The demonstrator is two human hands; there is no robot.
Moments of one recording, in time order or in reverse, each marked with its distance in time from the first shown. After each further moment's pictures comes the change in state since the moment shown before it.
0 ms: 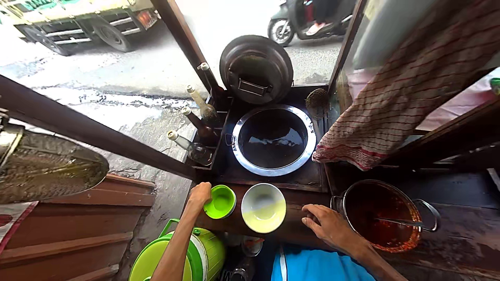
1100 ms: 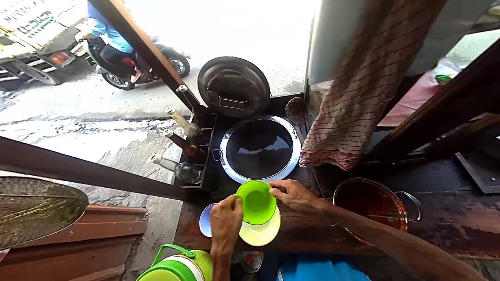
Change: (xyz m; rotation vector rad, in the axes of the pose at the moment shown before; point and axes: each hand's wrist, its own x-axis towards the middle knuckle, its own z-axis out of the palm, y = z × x) left_hand -0.156 0.114 -0.026 -0.672 0.576 0.245; right_hand 0.074 -0.051 -0.050 0.381 0.006 -0.198
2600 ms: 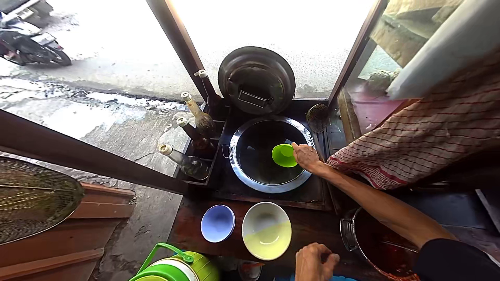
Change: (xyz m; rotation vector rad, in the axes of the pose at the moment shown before) left_hand -0.067 0.038 0.148 -0.435 -0.688 0.207; right_hand 0.166 0.045 -0.075 -0.823 0.236 0.252
